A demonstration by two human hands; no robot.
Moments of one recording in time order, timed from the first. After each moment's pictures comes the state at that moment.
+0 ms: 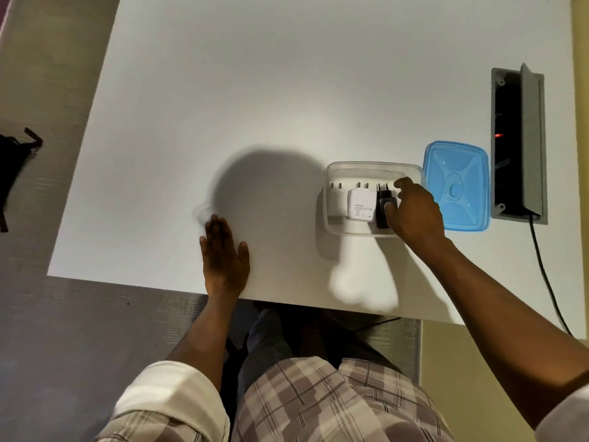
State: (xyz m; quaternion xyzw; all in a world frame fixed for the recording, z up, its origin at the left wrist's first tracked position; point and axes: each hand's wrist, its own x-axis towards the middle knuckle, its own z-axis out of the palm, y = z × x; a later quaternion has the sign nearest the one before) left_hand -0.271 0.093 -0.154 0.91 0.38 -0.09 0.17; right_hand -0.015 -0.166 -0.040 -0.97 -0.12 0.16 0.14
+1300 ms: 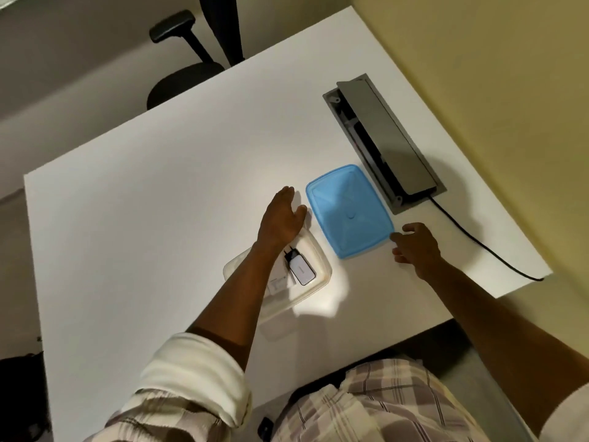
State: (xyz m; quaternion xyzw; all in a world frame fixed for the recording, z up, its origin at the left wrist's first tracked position) left_hand 0.093 -0.094 -0.042 0.94 0.05 -0.17 0.30; right_hand 0.040 -0.371 -0.080 -0.73 0.40 0.21 0.51
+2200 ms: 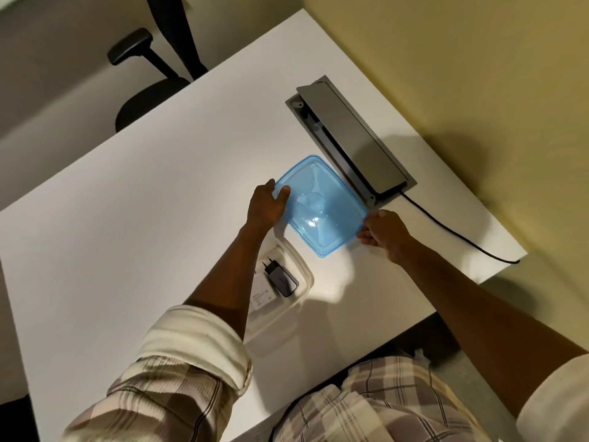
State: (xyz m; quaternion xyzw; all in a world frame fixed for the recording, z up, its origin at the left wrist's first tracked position) left_hand 0.157 -0.131 -0.049 0.91 0.08 -0.21 0.35; right_hand 0.068 -0.371 -0.069 -0.66 0.39 0.23 0.60
